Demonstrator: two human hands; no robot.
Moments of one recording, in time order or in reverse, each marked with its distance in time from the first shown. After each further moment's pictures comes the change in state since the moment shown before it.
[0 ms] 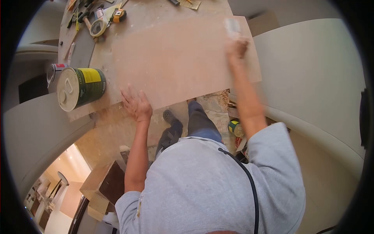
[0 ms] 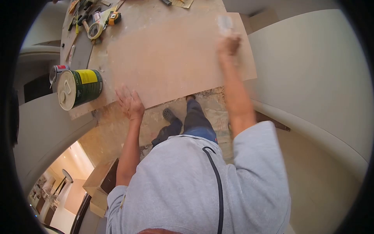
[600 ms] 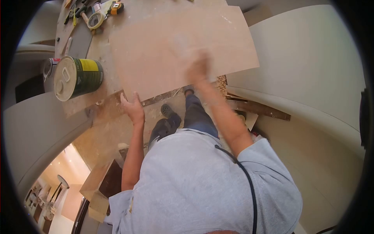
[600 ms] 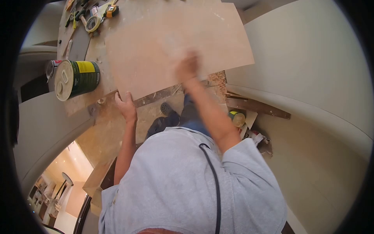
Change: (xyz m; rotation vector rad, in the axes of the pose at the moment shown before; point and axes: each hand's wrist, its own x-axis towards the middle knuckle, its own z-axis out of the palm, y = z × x) left_hand -0.042 -0.036 -0.018 -0.343 0.029 -0.224; right_hand -0.177 -0.110 -0.018 0.139 -0.239 -0.407
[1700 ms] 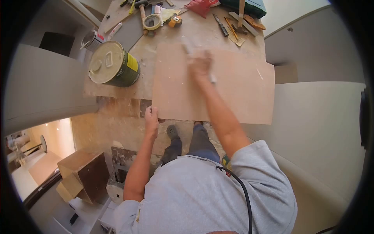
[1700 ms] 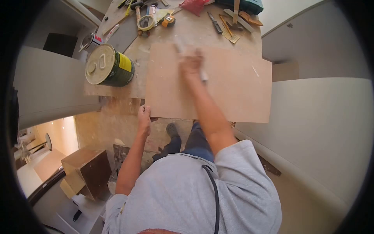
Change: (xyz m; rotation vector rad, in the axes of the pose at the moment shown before) left_hand 0.011 -0.024 0.003 -0.968 -0.299 -0.555; right_hand 0.194 -0.077 0.135 -0.054 0.313 -0.067
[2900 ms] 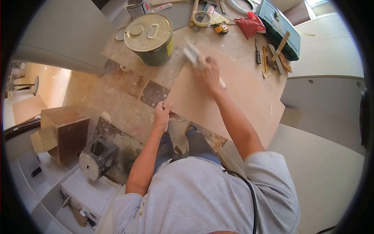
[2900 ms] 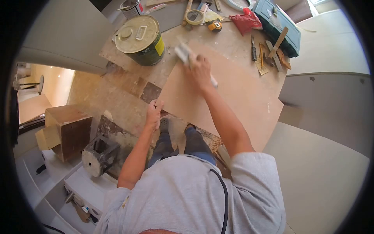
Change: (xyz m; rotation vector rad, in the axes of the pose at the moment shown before) left_hand -0.022 -0.011 0.017 -0.419 0.161 0.004; right_hand -0.004 -0.089 -0.058 0.322 -0.419 -0.526
